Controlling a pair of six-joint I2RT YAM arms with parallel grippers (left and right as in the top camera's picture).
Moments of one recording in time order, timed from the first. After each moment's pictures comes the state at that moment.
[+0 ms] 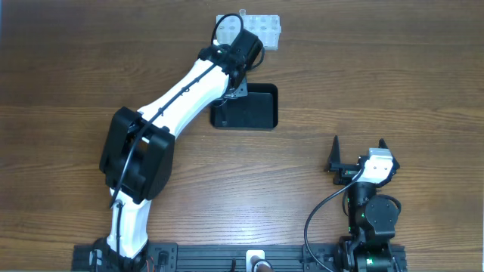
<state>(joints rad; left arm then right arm) -0.56 2.15 1.74 -0.93 -0.27 -0.65 0.03 0.02 0.01 -0.06 0.11 0.00</state>
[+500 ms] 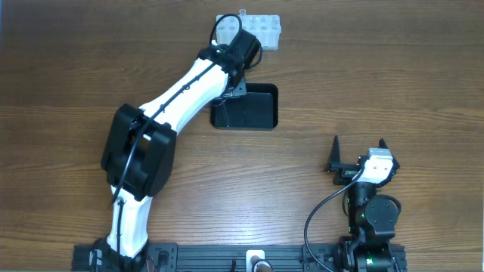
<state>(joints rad) -0.55 2.16 1.74 -0.90 -0.27 -0.65 0.03 0.02 0.01 -0.06 0.11 0.00</state>
